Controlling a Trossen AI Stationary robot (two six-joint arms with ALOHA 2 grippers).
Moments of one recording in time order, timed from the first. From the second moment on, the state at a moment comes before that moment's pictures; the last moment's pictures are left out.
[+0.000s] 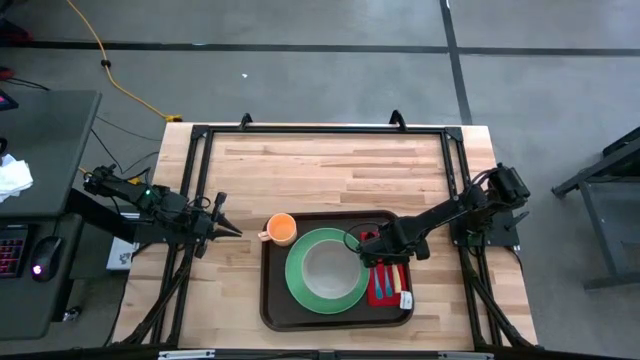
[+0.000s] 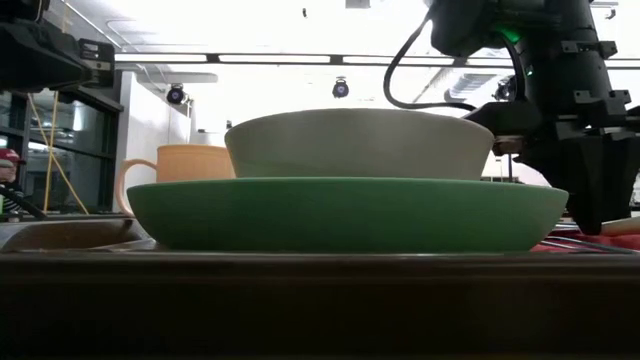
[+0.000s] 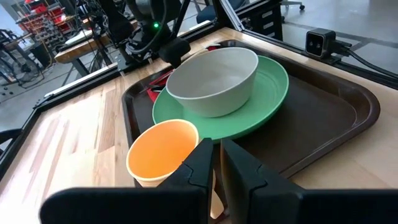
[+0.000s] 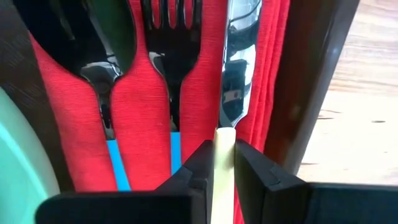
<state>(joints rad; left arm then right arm) -0.40 0.06 0.20 -0.39 -0.14 0.31 0.33 1.72 1.03 -0.89 -0.12 1.79</state>
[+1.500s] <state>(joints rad) -0.40 0.06 0.20 -0.40 -0.14 0.31 0.34 1.72 1.03 -0.88 -0.16 1.75</state>
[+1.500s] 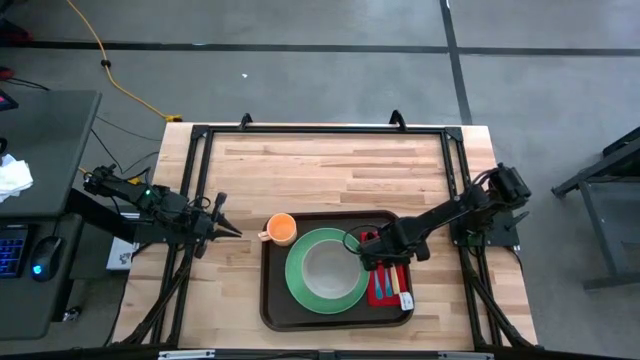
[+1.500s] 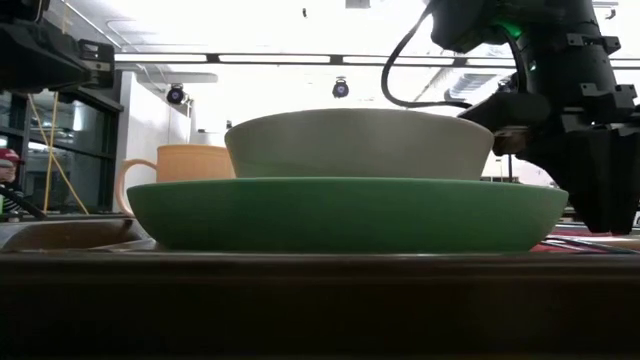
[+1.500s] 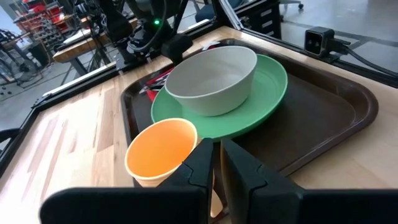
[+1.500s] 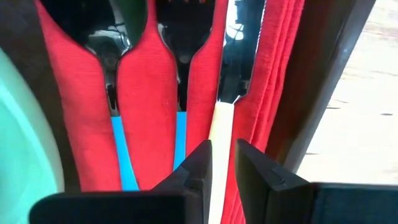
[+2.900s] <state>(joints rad) -0.40 0.06 0.20 -0.29 -0.10 0.20 0.40 1.14 1.03 -1.13 0.59 1.12</state>
